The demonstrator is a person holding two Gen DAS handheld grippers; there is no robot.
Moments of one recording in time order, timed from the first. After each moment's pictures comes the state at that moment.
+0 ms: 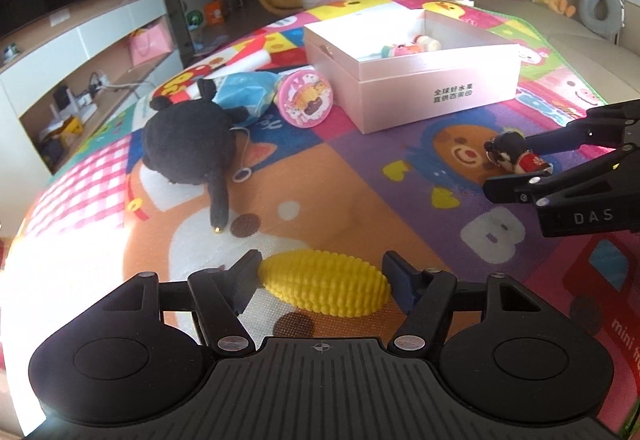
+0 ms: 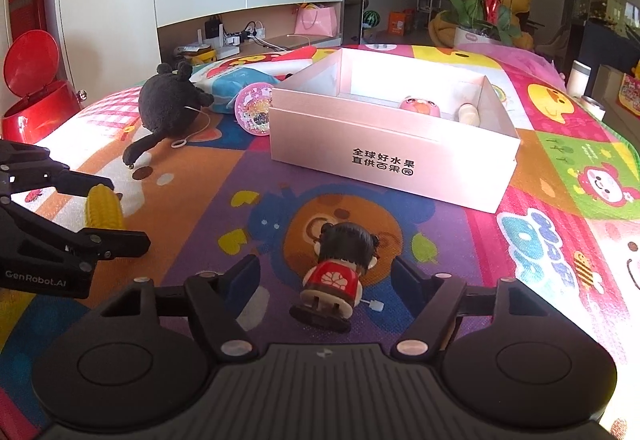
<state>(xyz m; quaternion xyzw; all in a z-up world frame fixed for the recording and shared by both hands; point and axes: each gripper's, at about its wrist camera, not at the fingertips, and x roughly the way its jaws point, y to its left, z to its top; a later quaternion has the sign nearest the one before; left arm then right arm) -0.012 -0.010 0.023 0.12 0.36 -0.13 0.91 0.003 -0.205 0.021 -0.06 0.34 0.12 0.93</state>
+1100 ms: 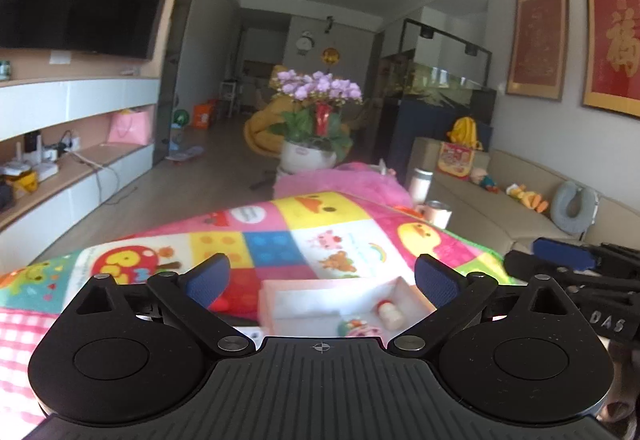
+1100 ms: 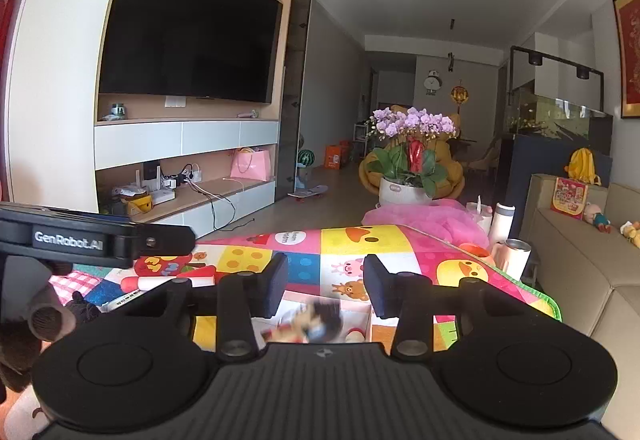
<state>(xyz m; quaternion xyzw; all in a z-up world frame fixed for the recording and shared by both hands) 0.105 -0.040 0.145 -0.05 0.18 -0.17 0.97 0.055 -0.268 0.162 -0.04 0.13 0.04 0.99</state>
